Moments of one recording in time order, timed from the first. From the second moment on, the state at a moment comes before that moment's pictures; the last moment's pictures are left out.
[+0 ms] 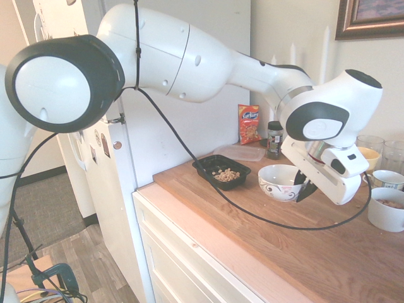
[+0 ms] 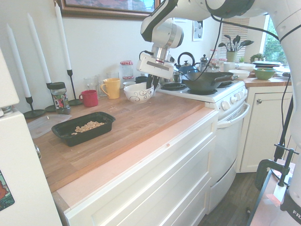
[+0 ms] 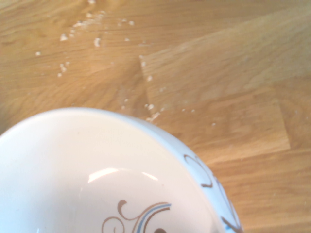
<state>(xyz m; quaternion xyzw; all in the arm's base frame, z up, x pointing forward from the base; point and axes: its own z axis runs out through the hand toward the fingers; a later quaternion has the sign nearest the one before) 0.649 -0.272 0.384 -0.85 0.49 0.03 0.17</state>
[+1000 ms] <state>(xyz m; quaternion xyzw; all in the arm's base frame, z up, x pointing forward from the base) 0.666 -0.292 0.325 -0.86 0.49 0.05 0.17</state>
